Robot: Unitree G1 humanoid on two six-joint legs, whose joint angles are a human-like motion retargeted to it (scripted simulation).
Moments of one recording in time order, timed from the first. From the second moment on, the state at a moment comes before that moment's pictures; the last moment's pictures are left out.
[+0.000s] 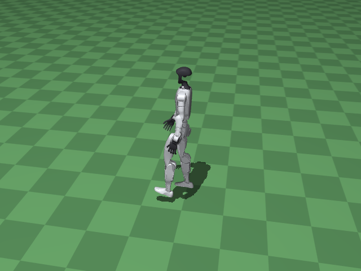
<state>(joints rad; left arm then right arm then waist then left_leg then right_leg) 0.01 0.22 -0.04 1.48 0.12 -0.25 -0.15 -0.24 -0.25 0.06 1.50 0.10 -0.25 0.01 0.25 -0.03 0.07 -0.11 -0.01 0.29 0.08 -0.30 0.03 0.06 -0.06 0.17 0.08 -0.12 0.26</state>
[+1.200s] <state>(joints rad) -0.27 0.25 -0.18 1.48 0.19 -0.18 -0.13 0.03 -0.19 0.00 1.47 0.08 -0.20 0.06 0.04 -0.03 0.00 0.13 -0.02 0.33 -0.01 -0.28 -0.07 -0.34 -0.11 -0.10 0.69 -0.20 0.08</state>
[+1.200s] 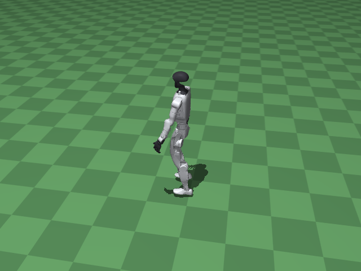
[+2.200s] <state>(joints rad) -0.04 0.25 -0.02 1.48 0.19 -0.19 -0.21 -0.10 -0.33 -0.04 1.50 0.06 -0.17 0.05 0.05 -0.08 -0.02 0.07 0.05 0.30 0.77 -0.19 0.04 -0.09 -0.18 0.08 -0.02 0.00 0.26</state>
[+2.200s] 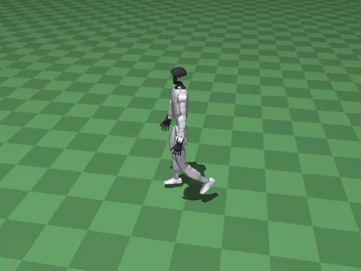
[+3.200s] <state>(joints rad) -0.11 0.35 0.04 1.46 0.13 -0.25 -0.15 -0.08 -0.23 -0.02 1.52 0.00 -0.20 0.03 0.21 -0.14 -0.04 -0.10 0.09 1.07 -0.09 -0.15 -0.08 0.19 -0.23 -0.38 0.37 -0.10 0.17</state>
